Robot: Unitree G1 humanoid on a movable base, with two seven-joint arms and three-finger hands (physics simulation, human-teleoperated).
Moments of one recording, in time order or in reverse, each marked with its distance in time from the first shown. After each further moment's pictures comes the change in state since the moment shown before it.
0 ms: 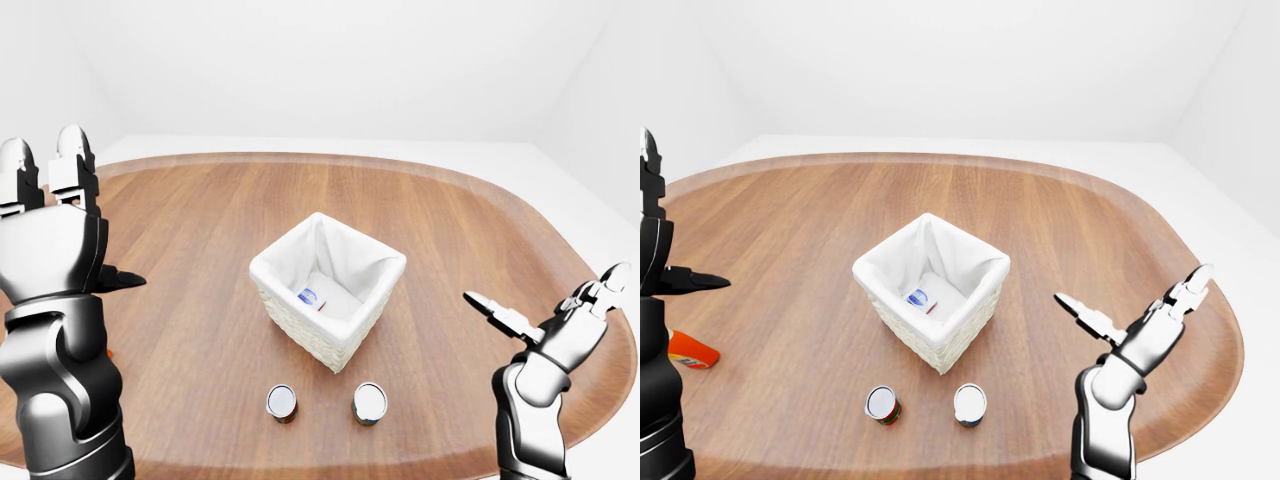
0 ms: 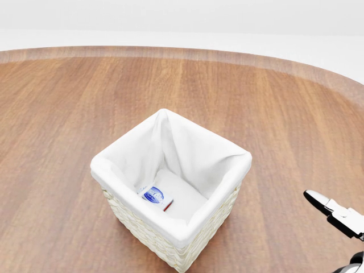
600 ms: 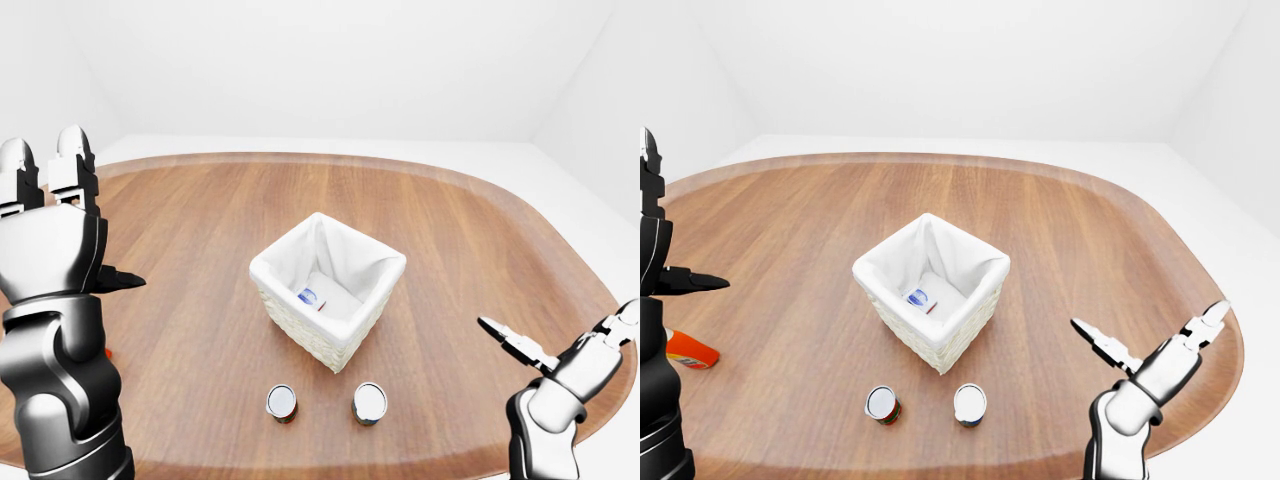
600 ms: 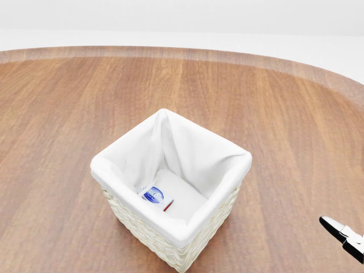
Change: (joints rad) left arm -0.003 0.000 0.005 -0.006 -0.001 0.000 -0.022; right arm 0.076 0.008 -0.083 0.069 -0.031 0.000 0.000
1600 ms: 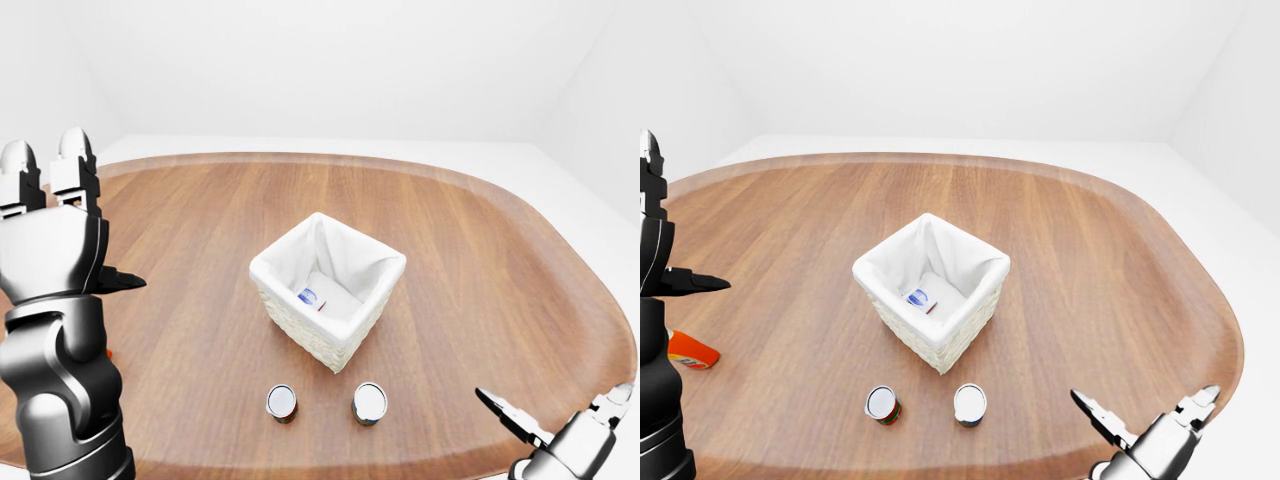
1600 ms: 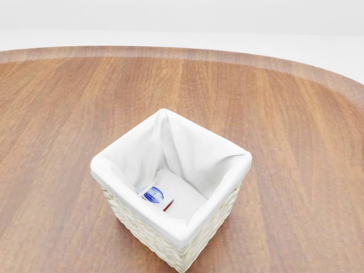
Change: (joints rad) left arm 0.004 -0.003 -0.002 0.005 0.005 0.000 0.003; right arm 0.235 0.159 -0.066 0.083 -0.157 0.000 0.000
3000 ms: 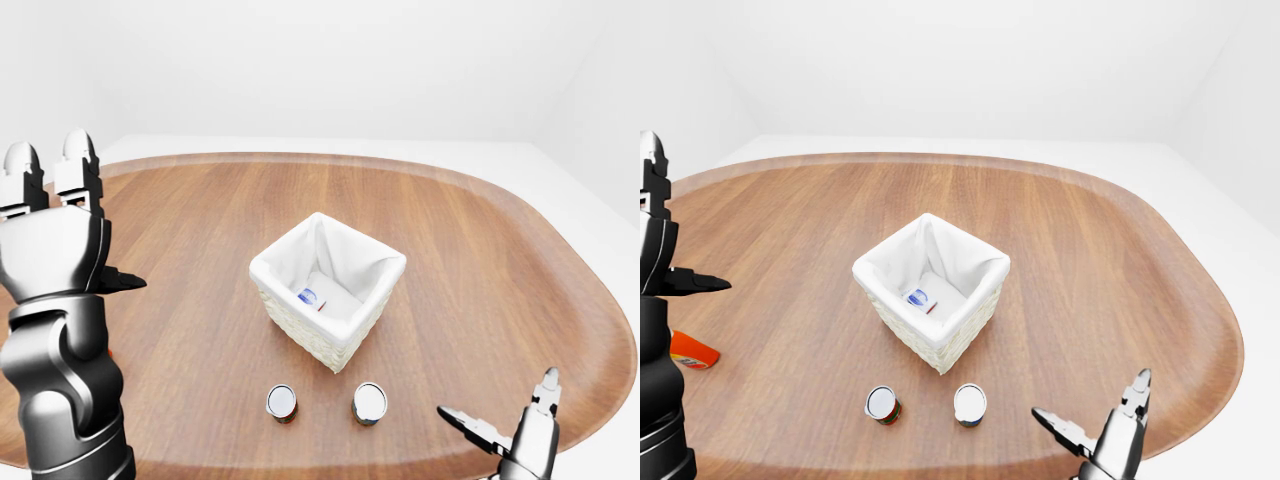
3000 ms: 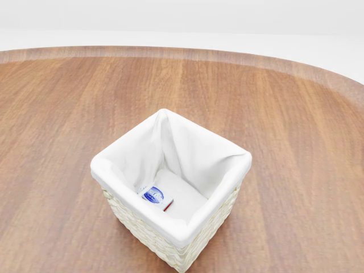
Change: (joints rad) left arm -0.003 0.002 -0.006 0.014 0.013 0.000 0.001; right arm 0.130 0.039 0.178 -0.043 -0.093 0.000 0.118
